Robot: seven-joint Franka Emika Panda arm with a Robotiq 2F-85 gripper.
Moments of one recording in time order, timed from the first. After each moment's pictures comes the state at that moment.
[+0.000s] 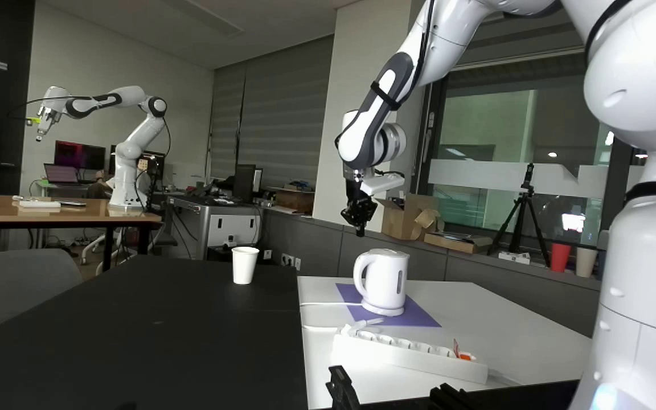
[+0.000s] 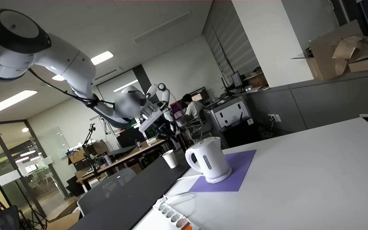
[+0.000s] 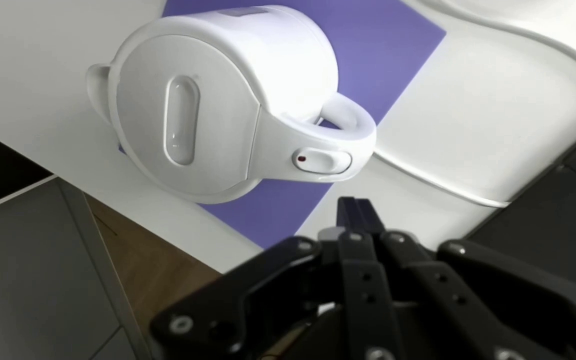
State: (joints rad) arm 0.14 0.48 -0.05 -1.92 -0.42 2.57 0.01
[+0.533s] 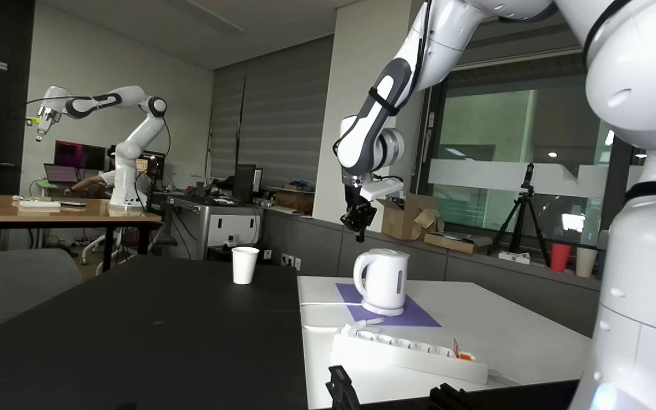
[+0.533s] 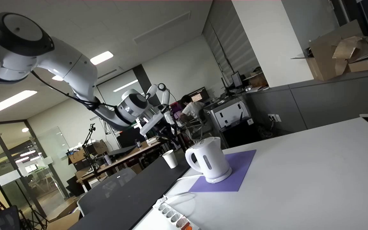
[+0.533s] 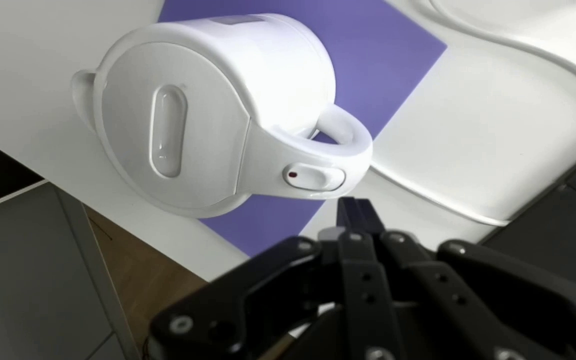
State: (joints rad) arm 0.16 0.50 -0.07 -1.92 -0.43 2.58 0.01
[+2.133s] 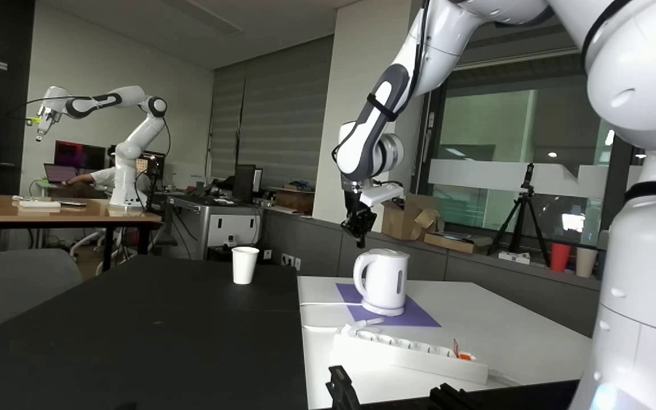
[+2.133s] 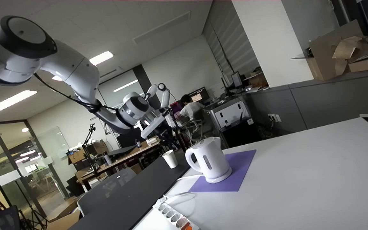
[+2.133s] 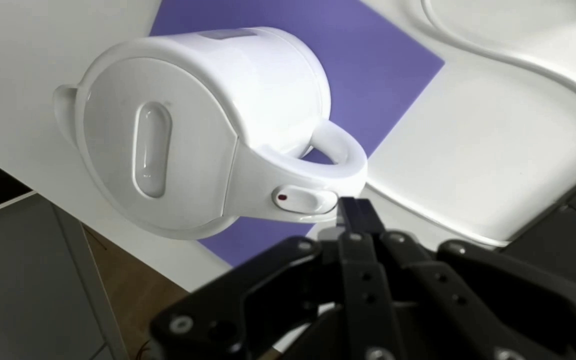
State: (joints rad) arm 0.17 0.52 -0.08 -1.92 -0.44 2.58 0.01
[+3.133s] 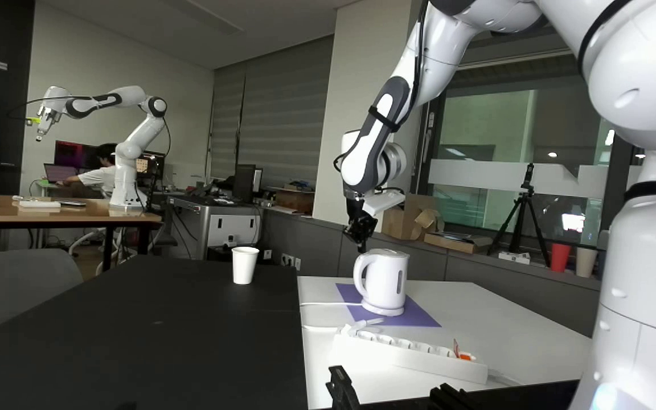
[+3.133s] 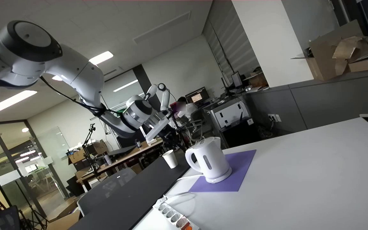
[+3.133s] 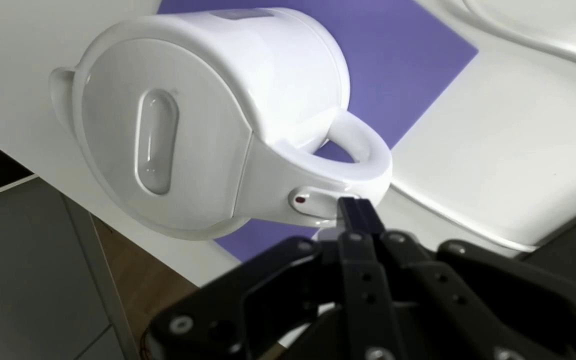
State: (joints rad) arm 0.18 0.57 -0.11 -1.92 -0.47 2.66 0.01
